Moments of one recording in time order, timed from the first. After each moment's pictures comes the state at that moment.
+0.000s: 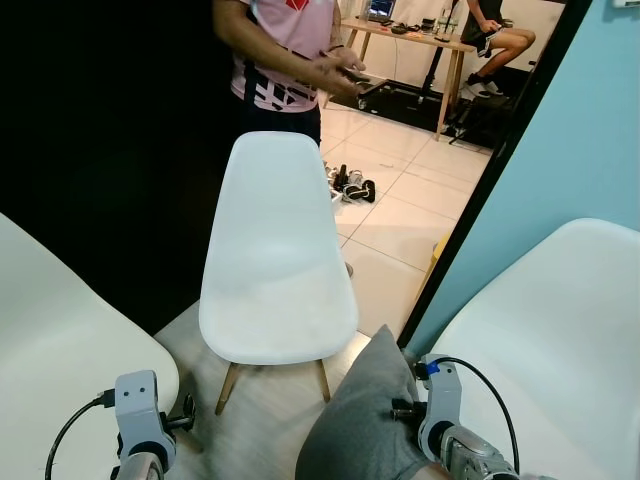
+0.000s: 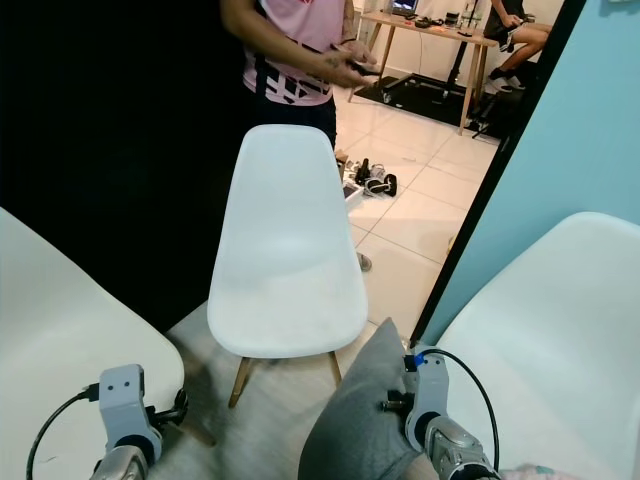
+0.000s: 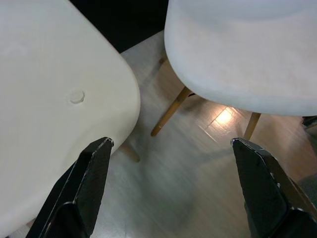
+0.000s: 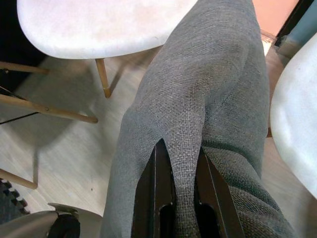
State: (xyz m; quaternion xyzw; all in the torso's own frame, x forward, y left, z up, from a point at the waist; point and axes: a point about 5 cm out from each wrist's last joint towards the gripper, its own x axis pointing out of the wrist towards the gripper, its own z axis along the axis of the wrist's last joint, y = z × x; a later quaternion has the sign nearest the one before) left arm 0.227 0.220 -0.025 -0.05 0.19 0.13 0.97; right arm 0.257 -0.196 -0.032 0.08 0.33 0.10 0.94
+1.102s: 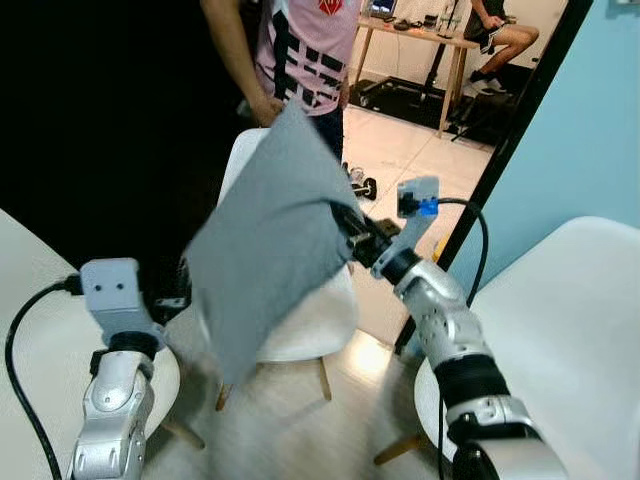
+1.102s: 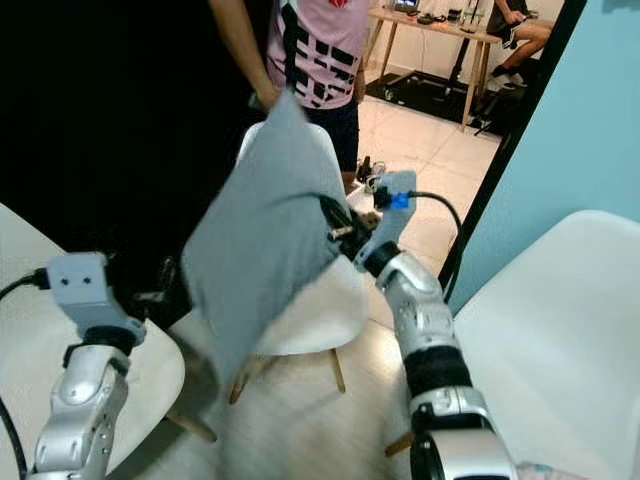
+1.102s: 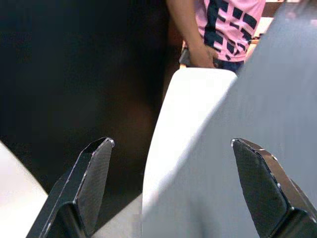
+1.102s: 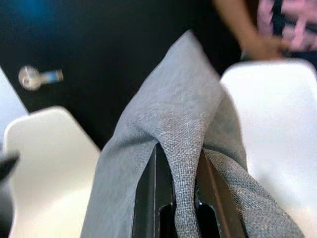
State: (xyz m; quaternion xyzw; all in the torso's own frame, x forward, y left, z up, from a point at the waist) left arm 0.272 0.208 0.158 0.02 -0.14 0.08 0.99; right arm 0.359 -0.108 0.167 0.14 -0.05 0.32 0.93
